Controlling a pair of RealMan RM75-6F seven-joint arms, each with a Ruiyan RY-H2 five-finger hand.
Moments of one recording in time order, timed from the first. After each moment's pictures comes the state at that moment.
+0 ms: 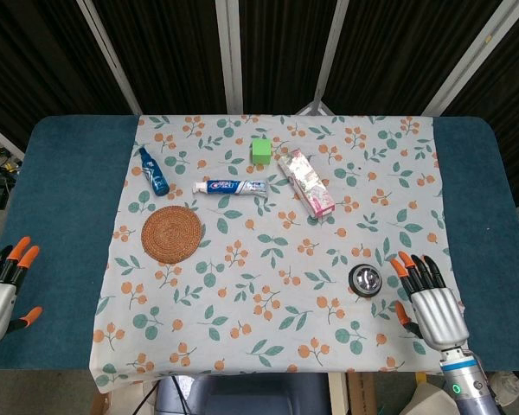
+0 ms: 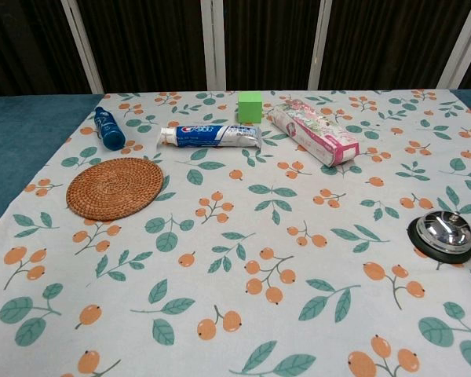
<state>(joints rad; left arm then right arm) -0.08 -1.11 0.00 -1.61 1.53 1.49 0.19 0.16 -1.26 0.00 -1.67 -1.59 1.39 -0.25</state>
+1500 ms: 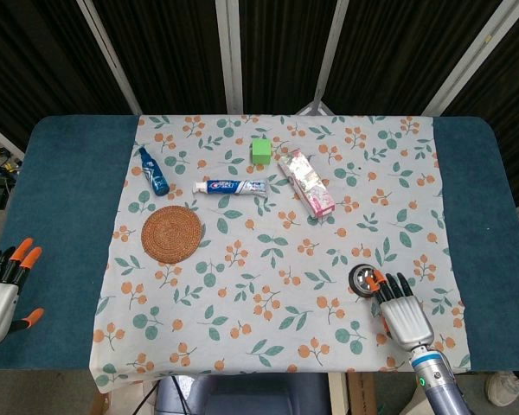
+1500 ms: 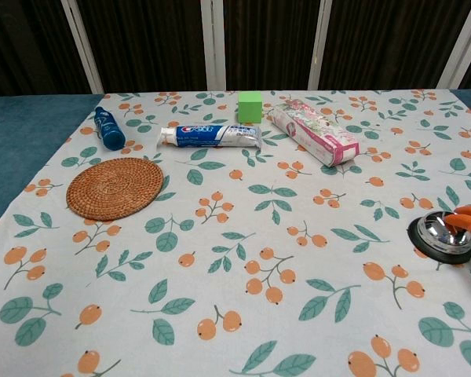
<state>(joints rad) -0.08 -1.11 0.00 -1.63 1.52 1.46 0.19 0.22 -1.38 -0.02 -1.61 -1.36 1.18 -0.62</state>
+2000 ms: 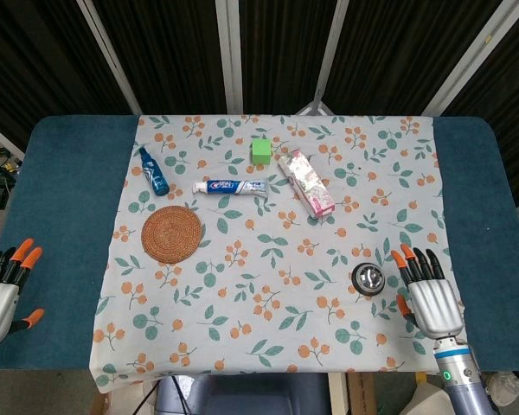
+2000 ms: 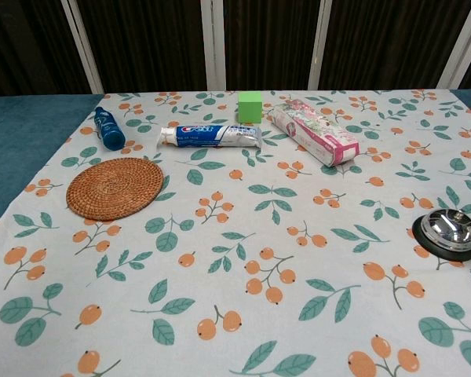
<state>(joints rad) -0.08 -1.10 0.00 -1.63 1.51 1.45 0.19 0.18 -1.27 0.04 -1.70 -1.47 1.38 -0.38</state>
